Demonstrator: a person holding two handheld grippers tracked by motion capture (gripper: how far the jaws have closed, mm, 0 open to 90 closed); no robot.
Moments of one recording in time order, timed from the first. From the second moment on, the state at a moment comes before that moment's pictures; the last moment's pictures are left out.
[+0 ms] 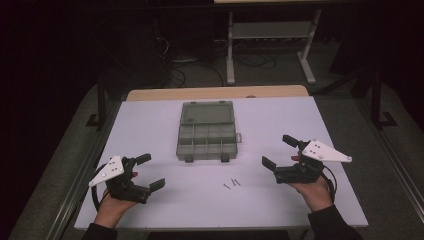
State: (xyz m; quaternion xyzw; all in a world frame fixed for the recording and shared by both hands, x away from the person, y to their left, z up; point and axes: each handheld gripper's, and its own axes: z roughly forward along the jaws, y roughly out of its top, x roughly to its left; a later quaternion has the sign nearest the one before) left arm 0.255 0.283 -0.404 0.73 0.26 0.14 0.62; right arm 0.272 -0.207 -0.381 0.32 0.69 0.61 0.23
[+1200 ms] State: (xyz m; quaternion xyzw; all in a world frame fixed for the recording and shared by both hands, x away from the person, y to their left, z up) left arm 0.254 0.280 -0.405 0.73 0.26 0.14 0.62; right arm 0.296 -0.166 -0.373 0.29 0.70 0.62 0.20
